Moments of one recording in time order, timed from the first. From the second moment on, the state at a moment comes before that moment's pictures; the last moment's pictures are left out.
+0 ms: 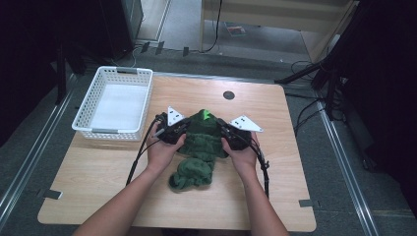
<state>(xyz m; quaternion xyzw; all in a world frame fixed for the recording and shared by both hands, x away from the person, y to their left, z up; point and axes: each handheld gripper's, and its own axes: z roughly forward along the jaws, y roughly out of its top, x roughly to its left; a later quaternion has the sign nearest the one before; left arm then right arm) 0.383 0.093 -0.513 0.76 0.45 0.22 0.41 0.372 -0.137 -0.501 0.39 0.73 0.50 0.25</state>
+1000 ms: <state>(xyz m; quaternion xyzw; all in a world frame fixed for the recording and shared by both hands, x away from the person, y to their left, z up) 0.388 0.096 -0.537 0.75 0.52 0.16 0.37 0.420 -0.128 -0.544 0.46 0.79 0.39 0.13</state>
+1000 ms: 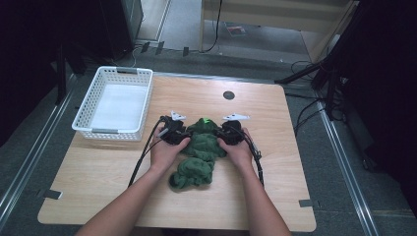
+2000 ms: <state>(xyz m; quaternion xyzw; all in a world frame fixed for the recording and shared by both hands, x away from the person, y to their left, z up) 0.330 0.129 -0.538 0.76 0.50 0.10 0.41 0.335 -0.173 -0.534 0.48 0.75 0.44 0.14</state>
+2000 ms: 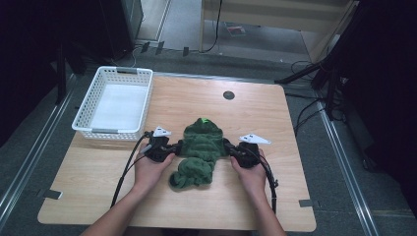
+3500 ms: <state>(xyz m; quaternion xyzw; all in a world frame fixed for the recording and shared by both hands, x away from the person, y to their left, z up) 0.240 0.153 -0.556 0.78 0.44 0.06 0.44 0.249 -0.150 -0.503 0.42 0.75 0.49 0.14</state>
